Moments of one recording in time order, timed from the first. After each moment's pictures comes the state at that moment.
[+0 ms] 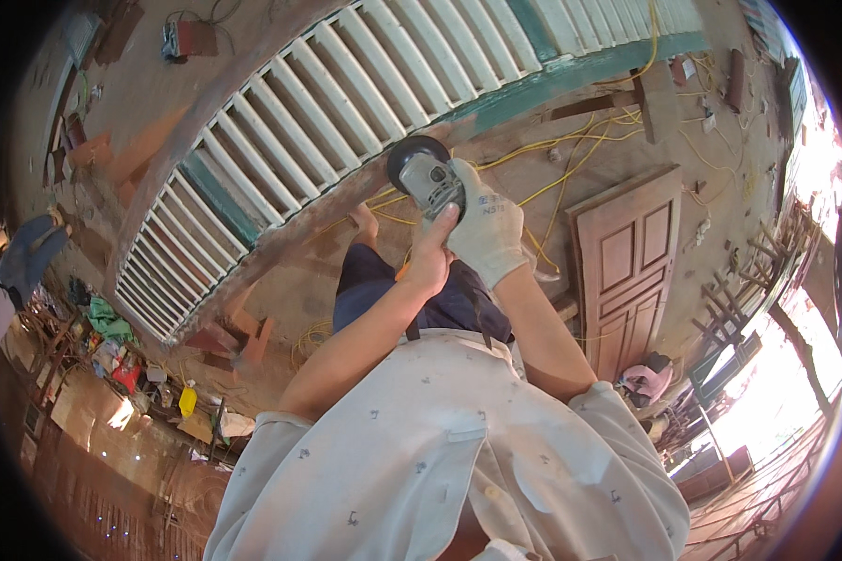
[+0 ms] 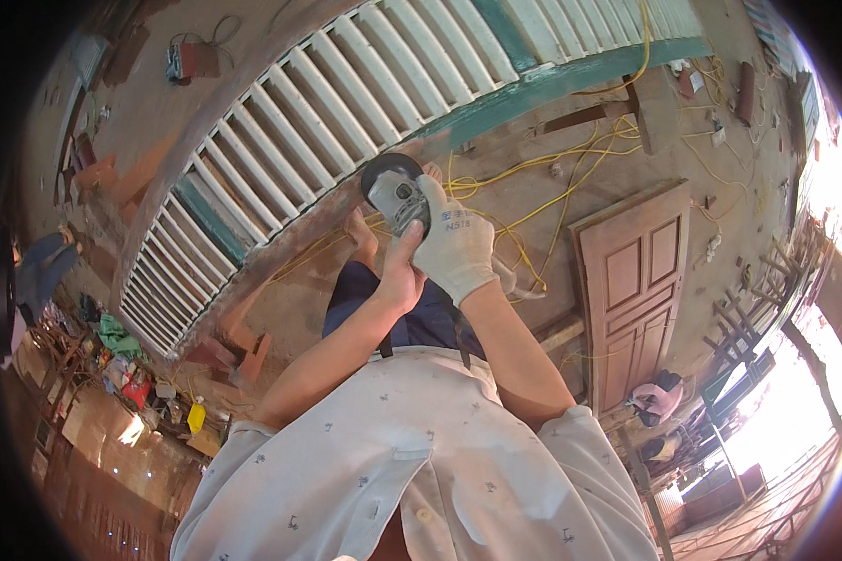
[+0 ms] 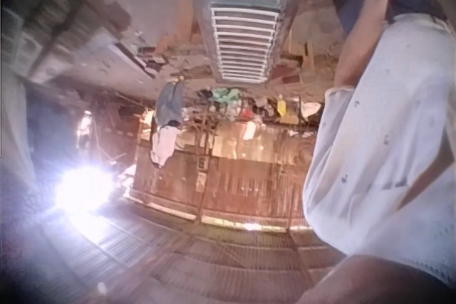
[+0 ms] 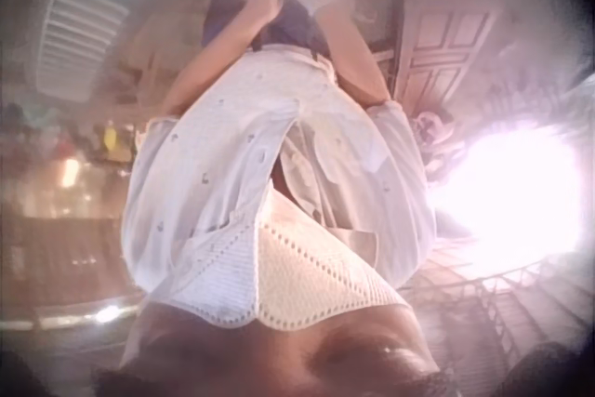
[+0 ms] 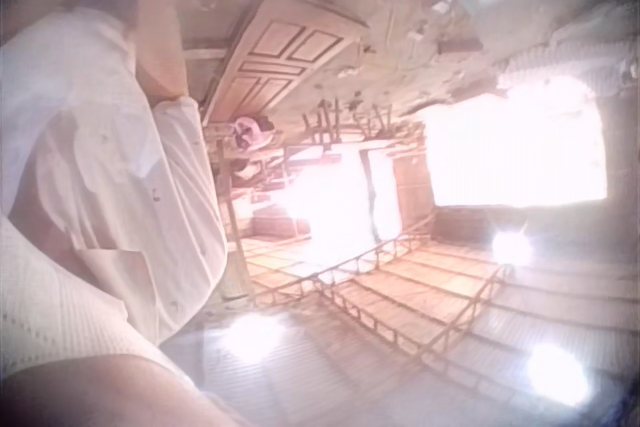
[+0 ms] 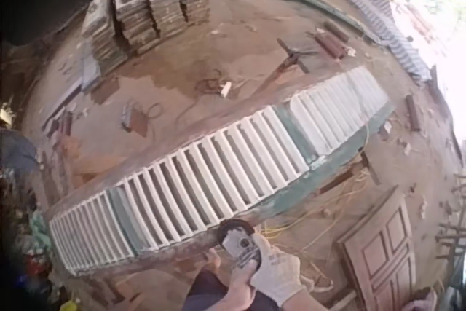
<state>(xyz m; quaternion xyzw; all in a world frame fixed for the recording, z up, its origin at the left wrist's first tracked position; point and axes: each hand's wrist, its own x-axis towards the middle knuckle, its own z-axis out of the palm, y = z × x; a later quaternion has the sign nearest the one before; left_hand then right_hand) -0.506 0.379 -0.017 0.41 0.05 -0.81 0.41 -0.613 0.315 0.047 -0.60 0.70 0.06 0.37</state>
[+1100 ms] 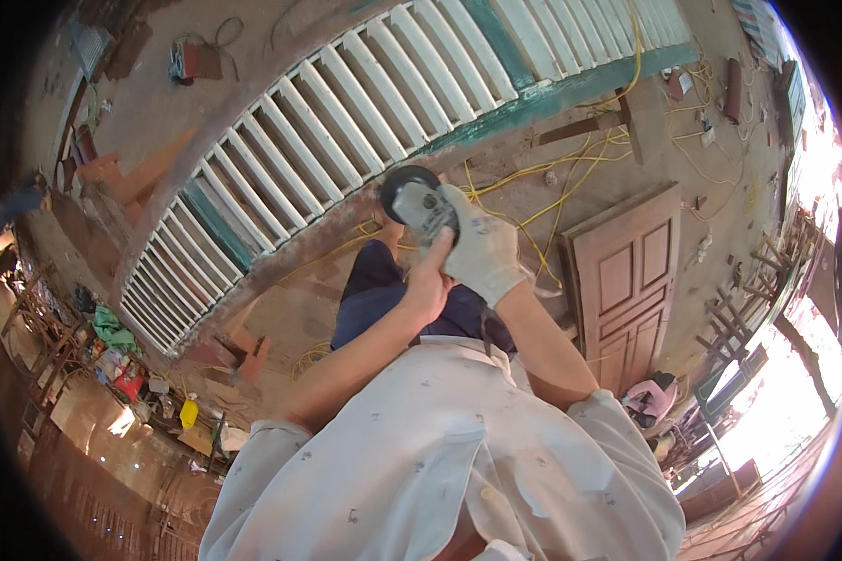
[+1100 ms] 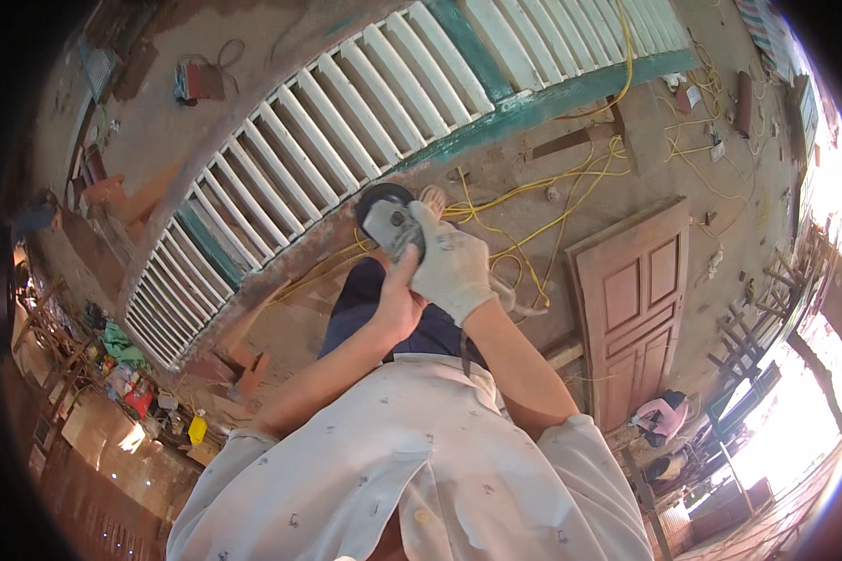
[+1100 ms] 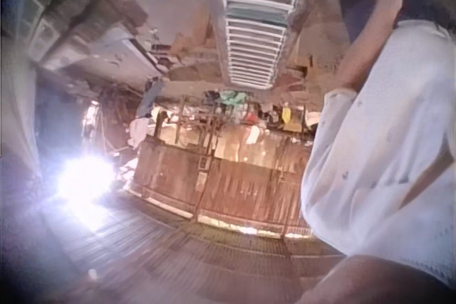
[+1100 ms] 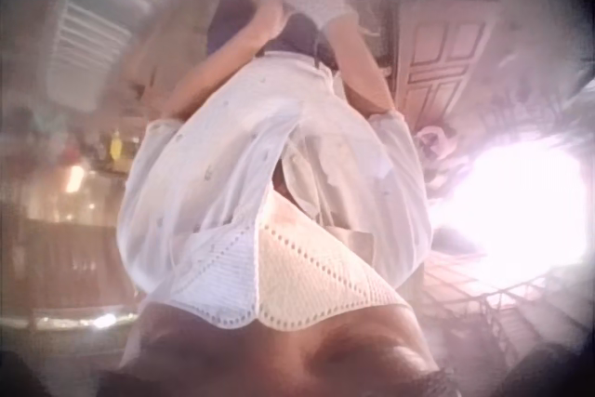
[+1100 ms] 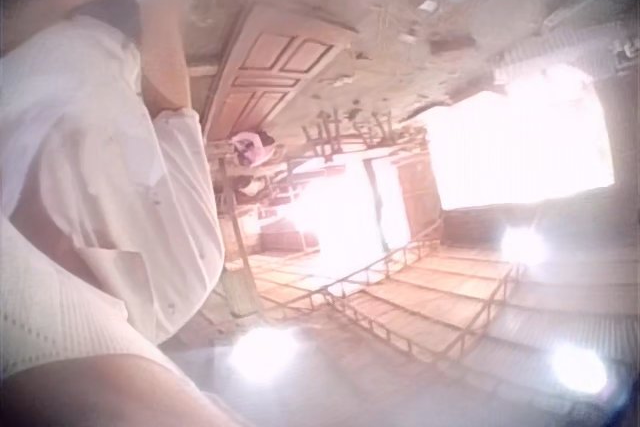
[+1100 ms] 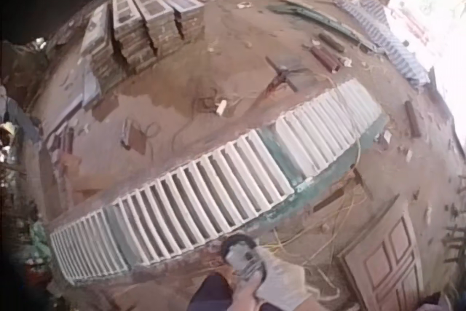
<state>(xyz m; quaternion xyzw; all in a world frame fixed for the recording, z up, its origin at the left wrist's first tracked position) -0.538 0.366 0.001 0.43 0.09 -0.82 0.36 -0.658 0.302 0.046 -0.64 0.67 0.03 0.37</state>
